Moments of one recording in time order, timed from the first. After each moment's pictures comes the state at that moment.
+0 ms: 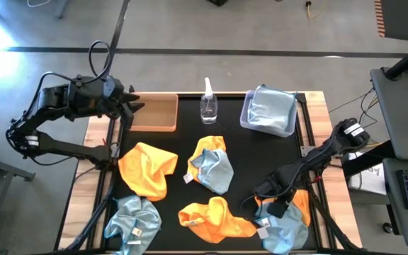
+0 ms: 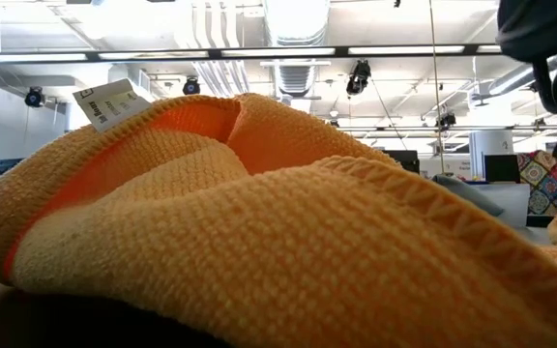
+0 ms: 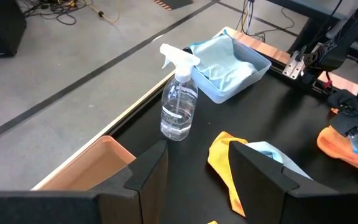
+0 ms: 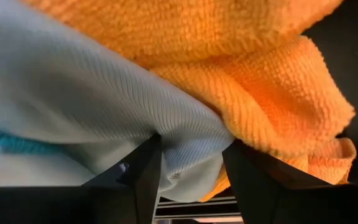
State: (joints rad) left arm 0.21 0.98 1.56 -1.14 -0.31 -0.31; right arm 0.50 1.60 0.81 -0.87 -0.58 1.06
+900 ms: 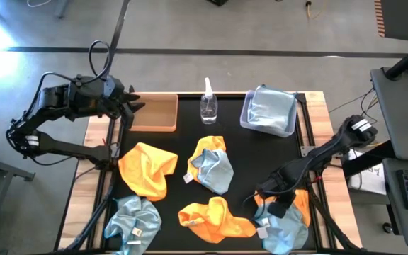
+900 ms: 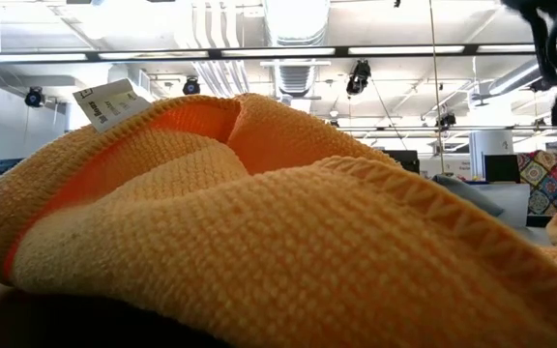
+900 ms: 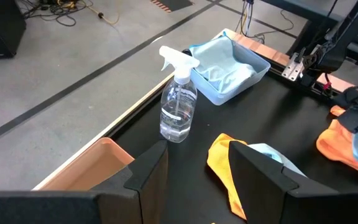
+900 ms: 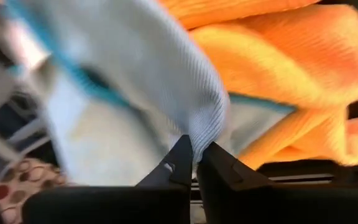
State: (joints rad) left arm 0.21 0.98 1.56 -1.14 -0.31 -0.31; right arm 0.50 1.45 0.81 -0.82 -0.63 1.16
